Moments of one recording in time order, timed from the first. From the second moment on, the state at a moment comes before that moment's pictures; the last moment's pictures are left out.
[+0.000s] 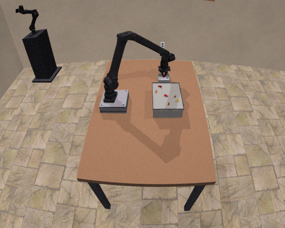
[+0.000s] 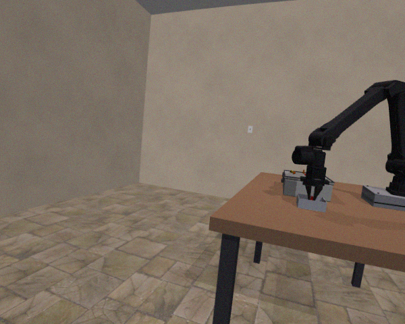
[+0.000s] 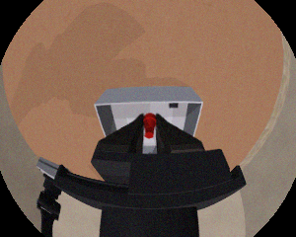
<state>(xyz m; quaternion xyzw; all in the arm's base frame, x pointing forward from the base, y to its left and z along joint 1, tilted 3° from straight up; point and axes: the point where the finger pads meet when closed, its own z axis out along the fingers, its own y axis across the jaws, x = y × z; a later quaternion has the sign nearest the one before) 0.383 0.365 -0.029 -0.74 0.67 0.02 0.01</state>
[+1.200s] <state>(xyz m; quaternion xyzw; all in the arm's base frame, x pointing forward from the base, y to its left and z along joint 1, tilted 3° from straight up) 0.382 0.365 -0.046 -0.74 0.67 0.02 0.00</state>
